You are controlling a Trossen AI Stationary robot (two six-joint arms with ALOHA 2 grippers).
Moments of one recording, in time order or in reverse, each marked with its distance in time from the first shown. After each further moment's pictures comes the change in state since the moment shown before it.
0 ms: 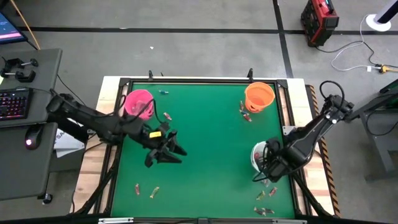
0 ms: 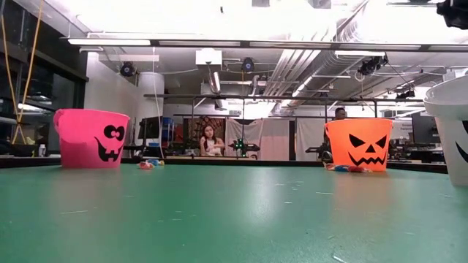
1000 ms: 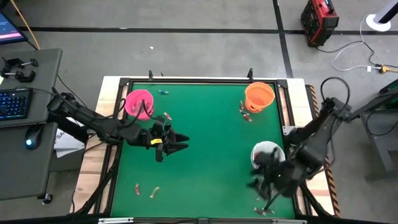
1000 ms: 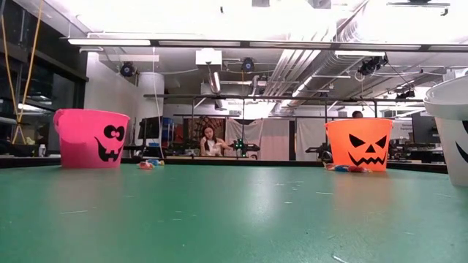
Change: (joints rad) left arm -0.070 0.000 0.000 -0.006 -0.475 -0.029; right arm 0.084 0.091 0.385 0.386 0.235 -0.695
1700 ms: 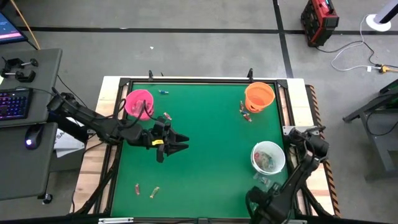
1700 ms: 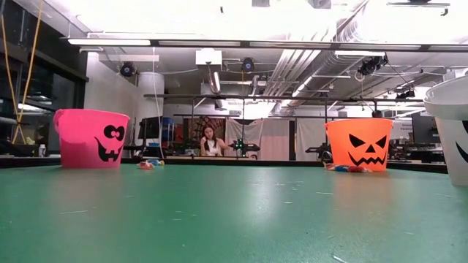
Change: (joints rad) left arm 0.000 0.000 0.000 -0.034 -0.004 0.001; right arm 0.123 0.587 0.140 -0.335 -0.540 0.292
